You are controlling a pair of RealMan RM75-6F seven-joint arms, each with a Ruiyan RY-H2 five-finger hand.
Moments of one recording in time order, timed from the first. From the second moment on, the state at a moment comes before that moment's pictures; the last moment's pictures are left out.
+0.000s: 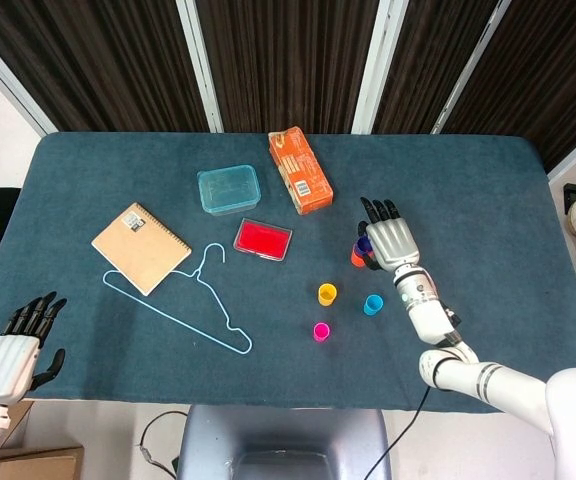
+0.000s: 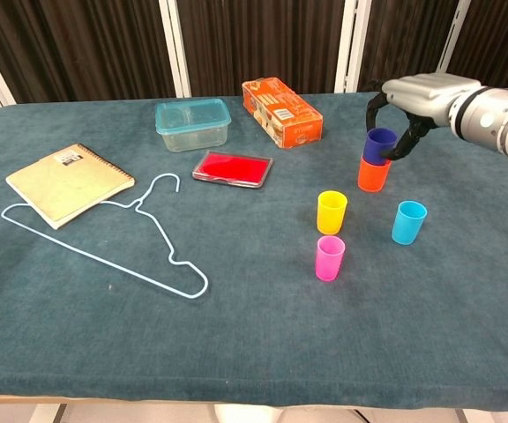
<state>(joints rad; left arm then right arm) -0.15 -1.14 -0.01 -1.57 1.52 1.41 0.03 0.85 -1.60 0.23 -1.13 -0.96 0.85 -0.43</state>
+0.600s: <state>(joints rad) -0.15 -1.14 -0.01 -1.57 1.53 1.41 0.03 0.81 -1.49 0.17 -1.41 -1.14 0.86 -0.33</state>
